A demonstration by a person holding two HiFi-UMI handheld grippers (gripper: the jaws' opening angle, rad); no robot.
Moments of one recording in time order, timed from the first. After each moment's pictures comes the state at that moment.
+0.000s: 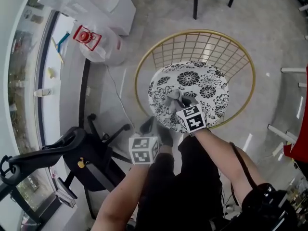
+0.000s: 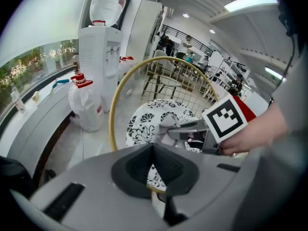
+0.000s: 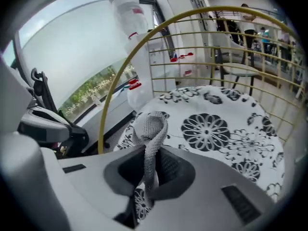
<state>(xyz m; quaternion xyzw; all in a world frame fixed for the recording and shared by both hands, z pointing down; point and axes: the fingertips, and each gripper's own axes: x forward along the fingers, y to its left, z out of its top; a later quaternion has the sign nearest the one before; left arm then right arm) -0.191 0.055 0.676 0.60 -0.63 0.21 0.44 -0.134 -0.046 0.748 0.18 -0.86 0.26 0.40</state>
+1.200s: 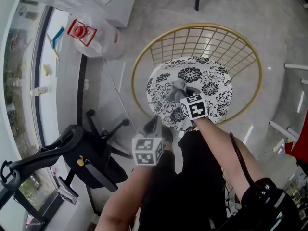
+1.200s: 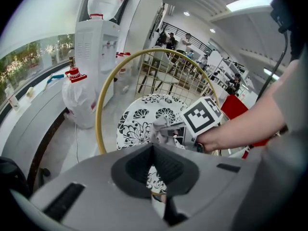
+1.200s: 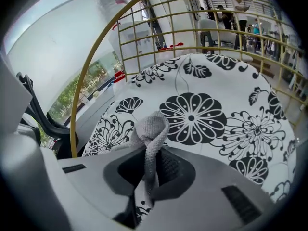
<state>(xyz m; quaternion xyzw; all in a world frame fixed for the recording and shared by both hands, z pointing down) -0.176 0.048 0.691 0.61 -0.62 0.20 0.46 -0.125 -0.078 0.806 0.21 -0.83 0.29 0.43</state>
